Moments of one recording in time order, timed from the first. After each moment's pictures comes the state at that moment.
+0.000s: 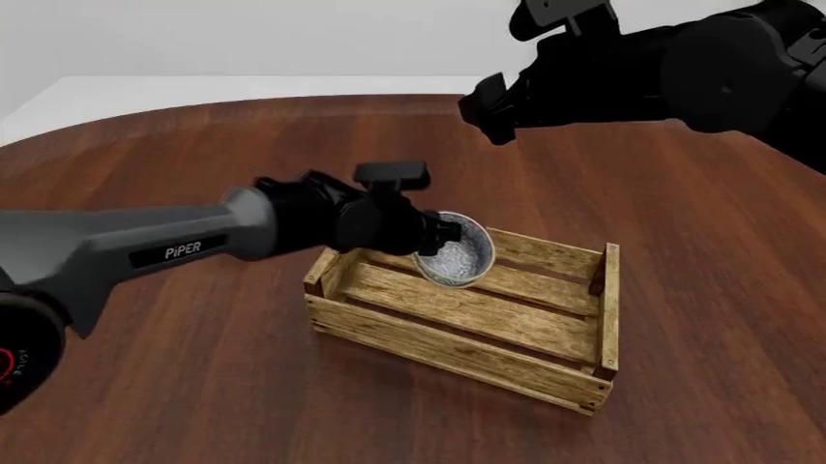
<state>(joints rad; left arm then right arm) -0.65 1.93 -1.39 0.31 -0.42 0.51 1.44 -1.42 0.53 -0.16</state>
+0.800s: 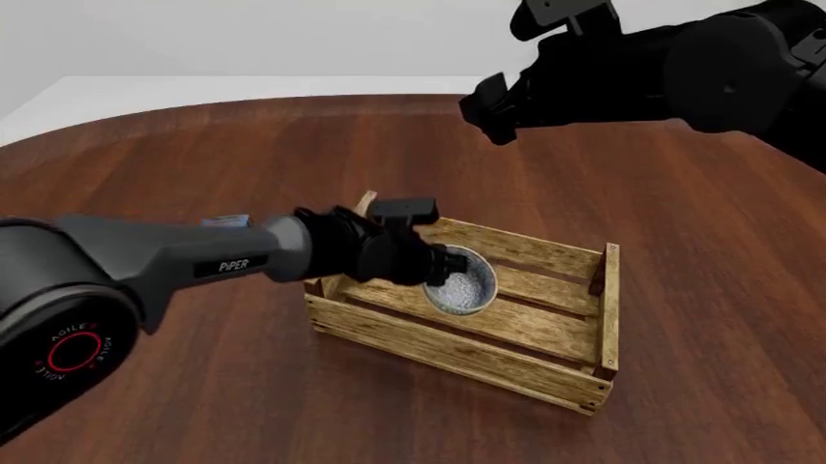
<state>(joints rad) -0.67 2.05 -1.37 0.25 -0.47 0.51 1.43 -1.42 0.53 -0.16</state>
